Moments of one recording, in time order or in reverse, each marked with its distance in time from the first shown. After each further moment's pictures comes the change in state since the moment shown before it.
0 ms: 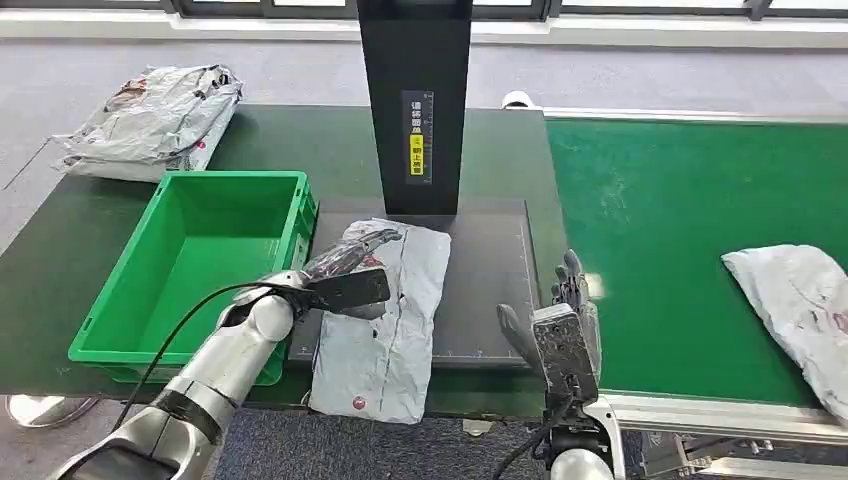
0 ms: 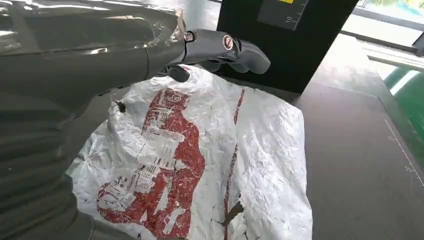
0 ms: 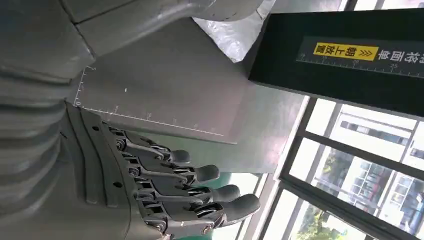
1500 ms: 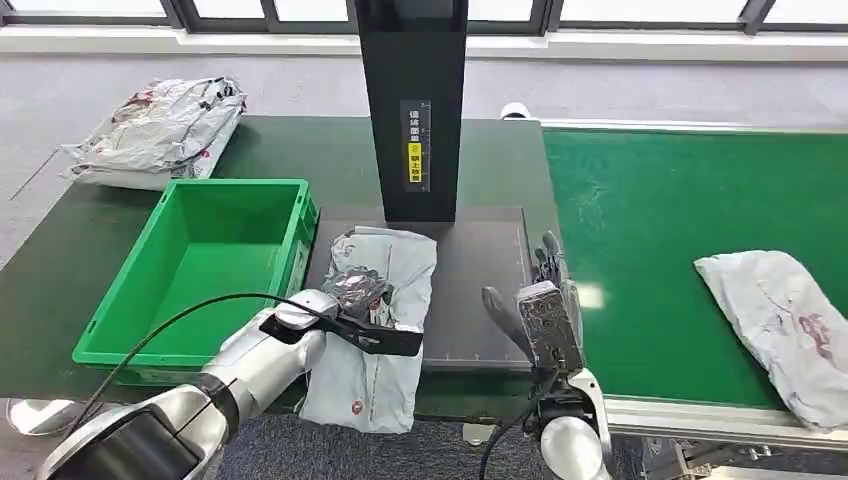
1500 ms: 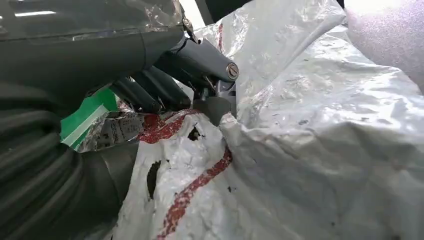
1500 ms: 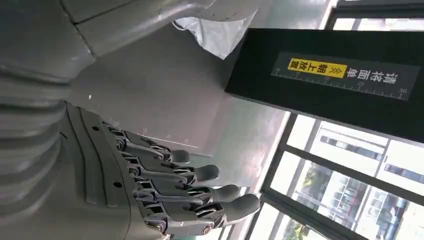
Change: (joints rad) left arm -0.131 0.002 -0.433 0.408 -0.297 0.294 0.222; right arm -0.114 0.000 0.001 0.133 -0.061 0.029 -0.051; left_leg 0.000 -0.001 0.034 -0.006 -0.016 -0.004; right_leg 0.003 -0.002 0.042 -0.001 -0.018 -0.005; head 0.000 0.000
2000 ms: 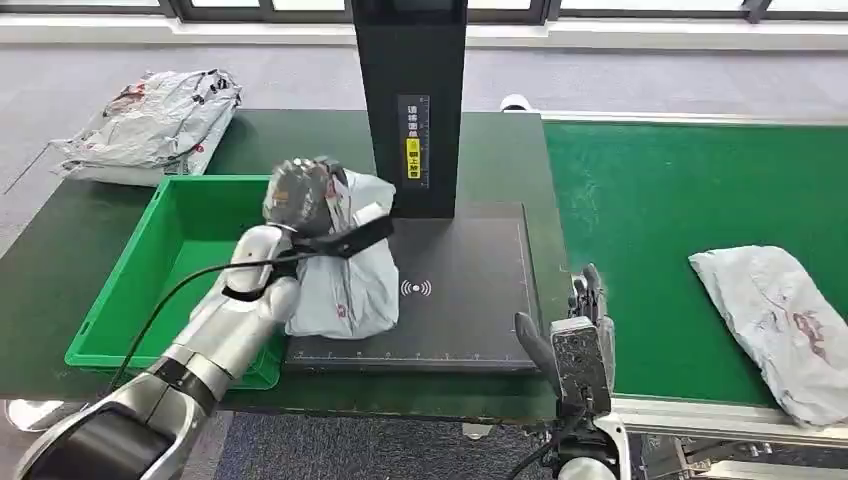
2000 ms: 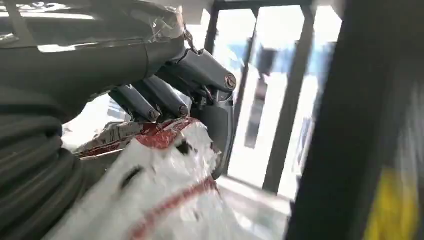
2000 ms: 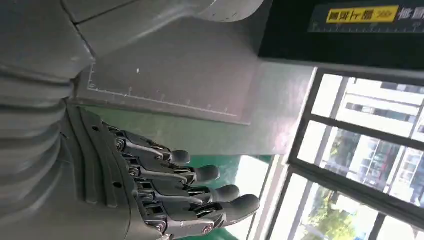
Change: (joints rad) left arm 0.001 0.046 0.317 -0.432 0.009 0.461 0.139; right arm 0.160 0.000 -0.045 -0.118 0.030 -0.095 -0.003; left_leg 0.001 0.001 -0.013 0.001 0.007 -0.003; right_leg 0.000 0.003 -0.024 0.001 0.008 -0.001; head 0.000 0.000
